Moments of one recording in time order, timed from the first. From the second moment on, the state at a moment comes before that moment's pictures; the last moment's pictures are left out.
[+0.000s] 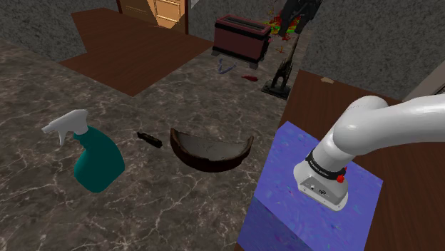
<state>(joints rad) 0.00 -0.82 -0.01 -2.28 0.01 1.59 0.10</state>
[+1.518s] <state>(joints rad) 0.13 -0.39 0.33 -2.28 0.12 2.01 0.35</state>
